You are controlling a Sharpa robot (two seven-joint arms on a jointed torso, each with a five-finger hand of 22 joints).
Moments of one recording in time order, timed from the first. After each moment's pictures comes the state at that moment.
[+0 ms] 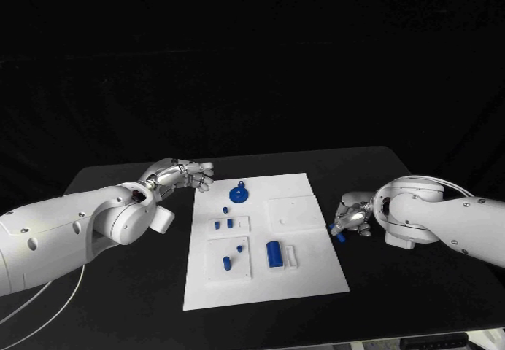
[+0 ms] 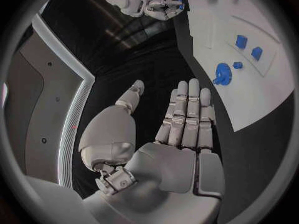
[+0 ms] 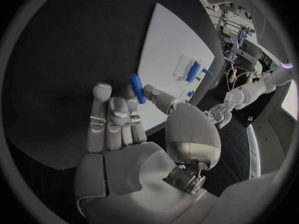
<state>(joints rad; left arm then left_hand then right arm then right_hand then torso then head) 1.23 -0.84 -0.12 1.38 -0.28 -0.20 0.25 0.81 -0.10 0.38 -0.23 0.06 0.85 0.16 0.31 0.45 1.21 0.11 0.08 0.17 0.99 0.09 0.46 0.53 0.03 0.66 -0.01 0.57 1.23 1.21 -0.98 -0.08 1.55 -1.20 0.16 -0.50 0.87 -0.10 0.81 -0.17 0.12 1.04 0.09 0.22 0.69 1.15 -0.02 1.05 1.12 1.32 -0.13 1.20 1.01 0.25 1.28 -0.02 0.70 1.31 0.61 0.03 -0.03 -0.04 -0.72</state>
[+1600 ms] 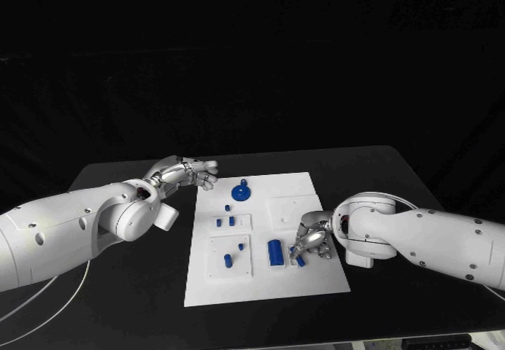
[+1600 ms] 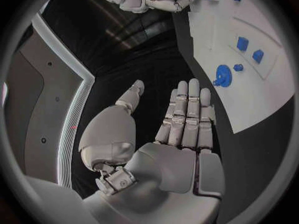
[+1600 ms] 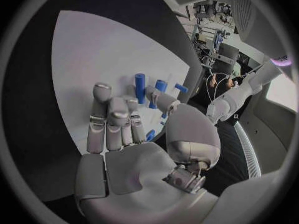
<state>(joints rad) 1.23 -0.84 -0.12 1.38 -0.28 -0.19 0.24 0.81 -0.10 0.38 -0.23 0.06 0.85 0.16 0.31 0.45 1.22 0.11 0.08 0.17 0.99 0.09 0.46 0.53 0.03 0.66 -0.01 0.57 1.23 1.16 -0.81 -0.09 1.59 -1.08 0.18 -0.50 0.83 -0.08 0.77 -0.16 0.10 1.04 0.09 0.22 0.69 1.16 -0.02 1.05 1.12 1.32 -0.13 1.20 1.01 0.25 1.28 -0.02 0.70 1.31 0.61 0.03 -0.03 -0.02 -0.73</state>
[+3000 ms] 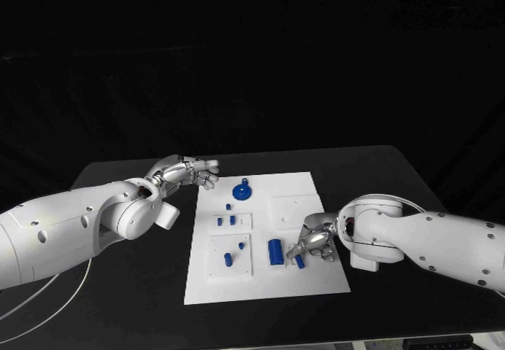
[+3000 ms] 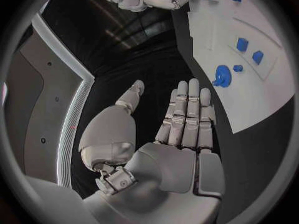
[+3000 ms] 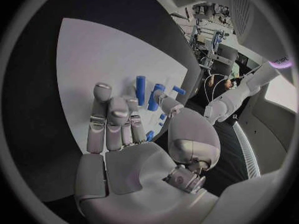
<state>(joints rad) 1.23 -0.84 -0.12 1.38 -0.28 -0.19 0.24 0.81 -0.10 0.38 -0.23 0.06 0.85 0.17 0.31 0.45 1.22 0.11 0.08 0.17 0.99 0.09 0.45 0.53 0.03 0.66 -0.01 0.57 1.23 1.16 -0.84 -0.09 1.63 -1.08 0.17 -0.50 0.70 -0.12 0.61 -0.09 0.05 1.04 0.08 0.21 0.68 1.16 -0.02 1.05 1.13 1.31 -0.13 1.20 1.01 0.25 1.27 -0.03 0.70 1.31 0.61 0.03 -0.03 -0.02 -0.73</state>
